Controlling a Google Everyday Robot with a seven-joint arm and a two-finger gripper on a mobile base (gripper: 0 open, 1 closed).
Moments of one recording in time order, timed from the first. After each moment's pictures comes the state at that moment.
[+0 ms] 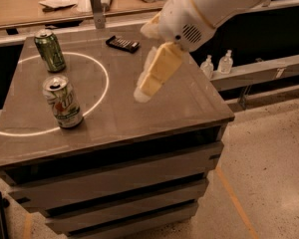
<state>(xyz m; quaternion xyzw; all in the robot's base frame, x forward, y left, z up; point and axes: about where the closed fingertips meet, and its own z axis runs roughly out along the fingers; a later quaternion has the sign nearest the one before) 0.502 0.017 0.988 -0.66 0.66 0.20 0.30</state>
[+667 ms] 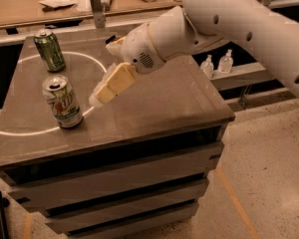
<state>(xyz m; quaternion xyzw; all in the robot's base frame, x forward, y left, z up) 0.530 0.104 0.947 -0.61 0.62 0.32 0.37</state>
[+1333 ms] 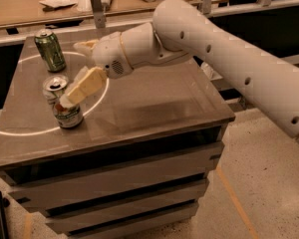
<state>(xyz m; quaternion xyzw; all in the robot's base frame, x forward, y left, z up) 0.541 0.181 0.942 -0.61 0.54 0.40 0.42</state>
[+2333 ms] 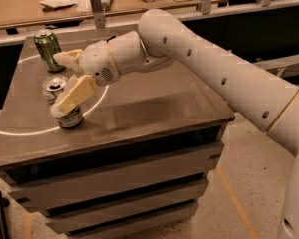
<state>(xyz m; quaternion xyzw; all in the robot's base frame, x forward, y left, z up) 0.515 0.213 0.933 -0.64 0.47 0.47 0.38</state>
